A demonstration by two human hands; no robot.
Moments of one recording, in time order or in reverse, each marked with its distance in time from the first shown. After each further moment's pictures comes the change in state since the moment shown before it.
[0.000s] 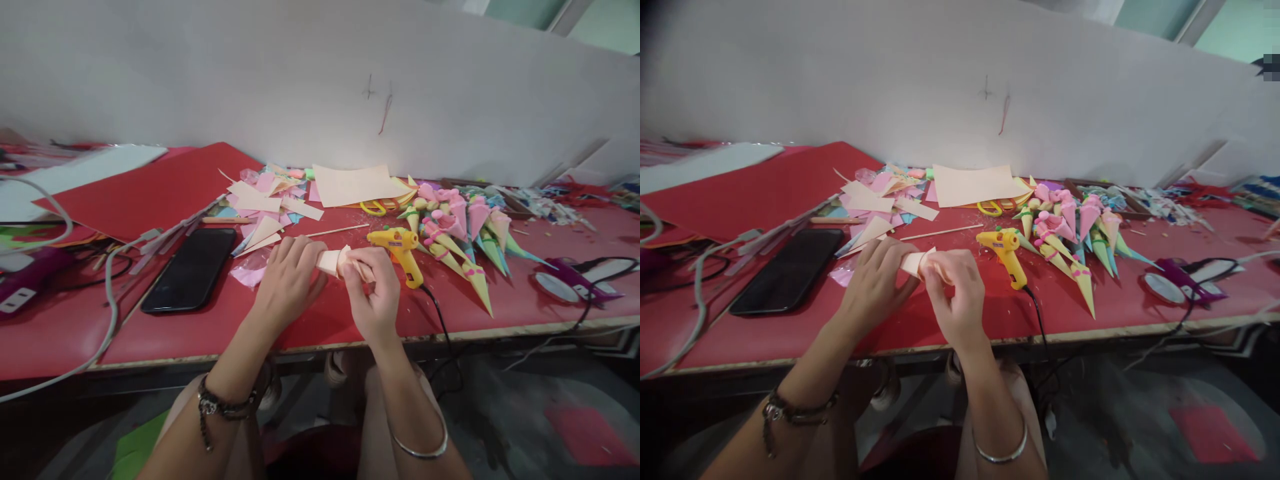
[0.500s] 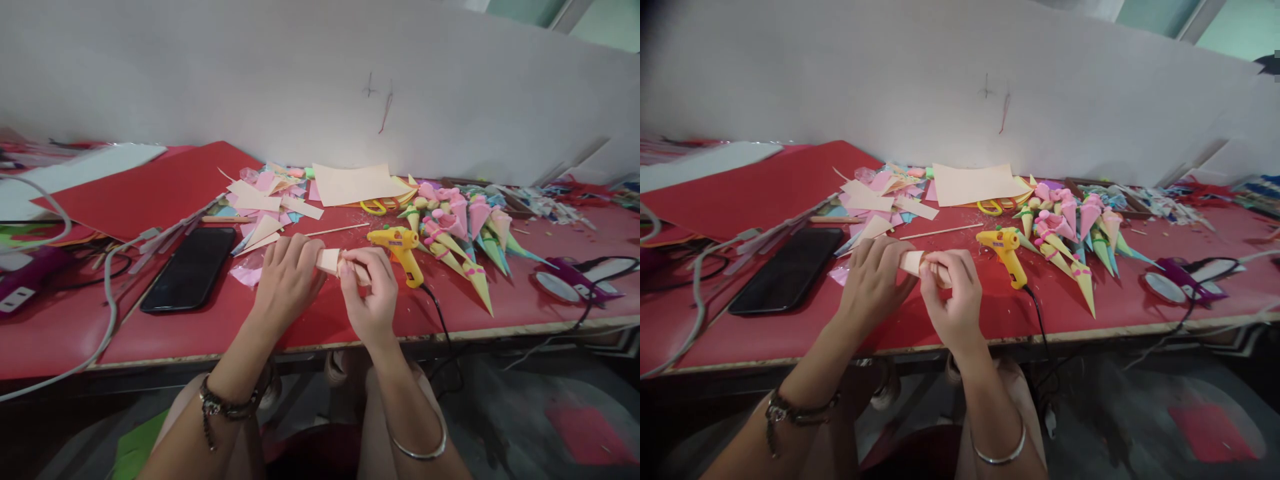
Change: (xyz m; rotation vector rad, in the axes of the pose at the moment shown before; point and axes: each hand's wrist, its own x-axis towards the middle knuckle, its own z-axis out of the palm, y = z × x) left_hand 0.001 0.006 -0.002 0.138 0.080 -0.034; right_hand -0.001 -0.005 0.004 -0.004 0.036 0.076
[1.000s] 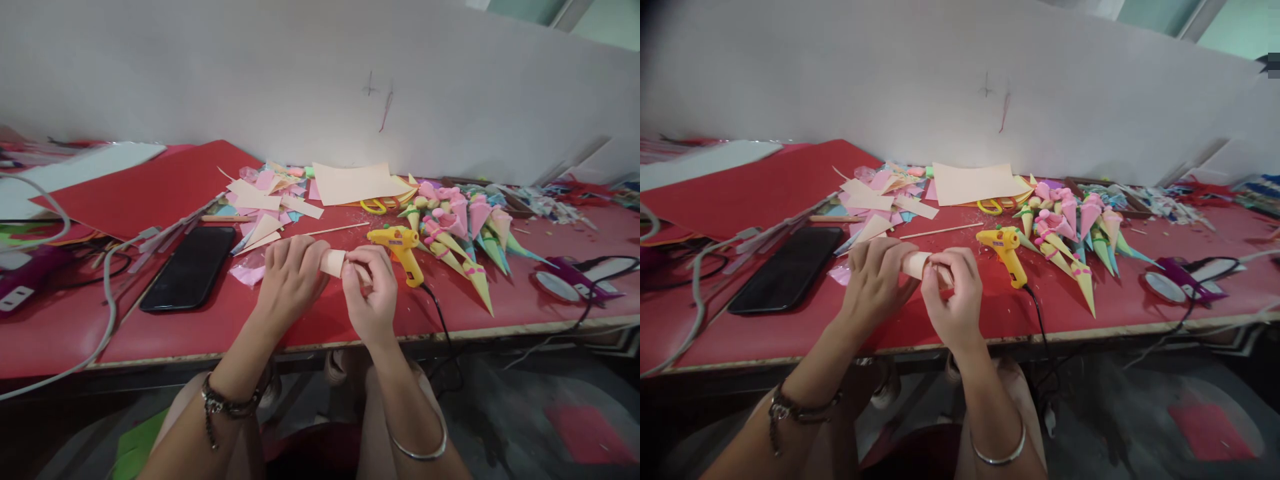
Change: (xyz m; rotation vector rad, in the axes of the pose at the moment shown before) left_hand -0.003 0.003 0.002 -0.011 0.062 0.013; right_hand 0.000 0.001 0.000 0.045 0.003 0.057
